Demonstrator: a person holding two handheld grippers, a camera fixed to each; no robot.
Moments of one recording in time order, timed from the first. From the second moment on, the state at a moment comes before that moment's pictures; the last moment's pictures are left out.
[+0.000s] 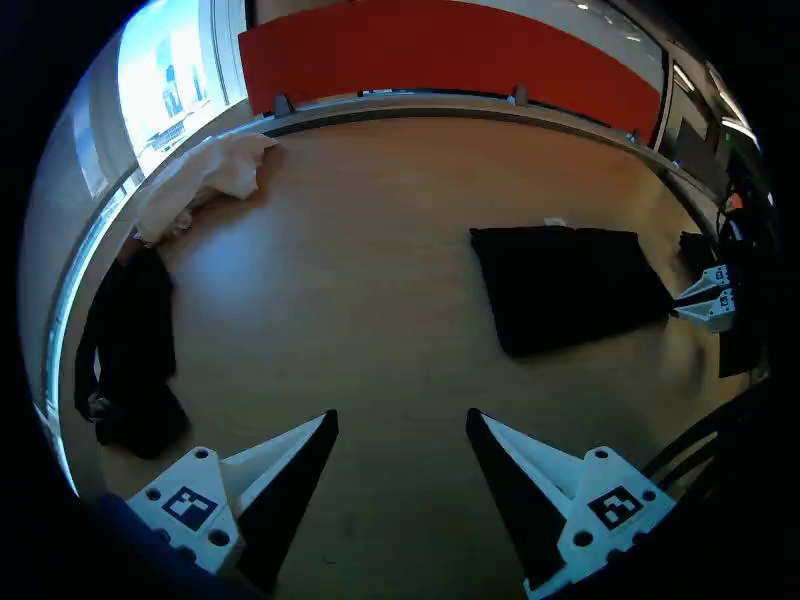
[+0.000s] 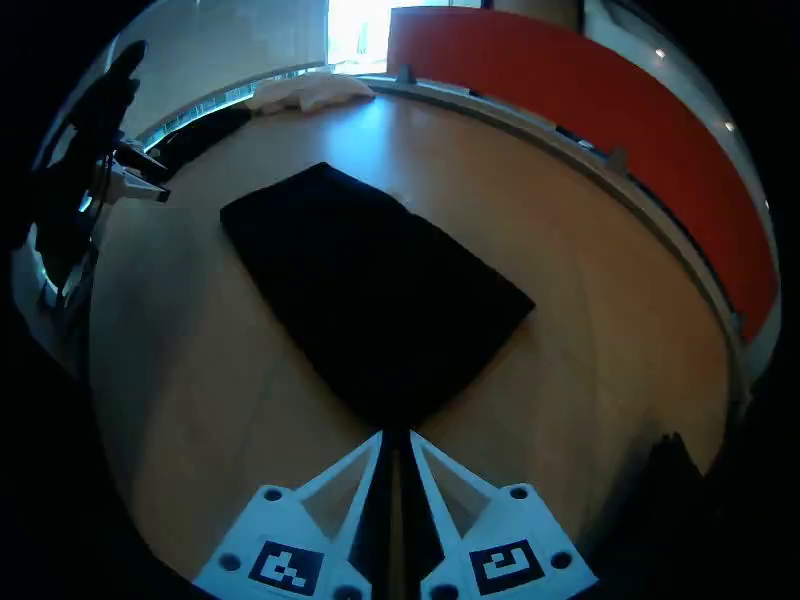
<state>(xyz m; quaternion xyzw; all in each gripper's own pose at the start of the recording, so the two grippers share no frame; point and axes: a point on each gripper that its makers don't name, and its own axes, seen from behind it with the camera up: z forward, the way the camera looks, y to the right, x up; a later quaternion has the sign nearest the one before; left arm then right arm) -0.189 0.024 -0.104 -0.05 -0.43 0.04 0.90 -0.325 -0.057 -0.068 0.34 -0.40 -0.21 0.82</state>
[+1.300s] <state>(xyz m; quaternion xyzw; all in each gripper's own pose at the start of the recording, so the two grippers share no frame) -0.176 0.016 -0.106 -0.04 -0.42 0.03 0.91 -0.206 -0.148 0.003 0.40 -0.27 -0.25 0.84</state>
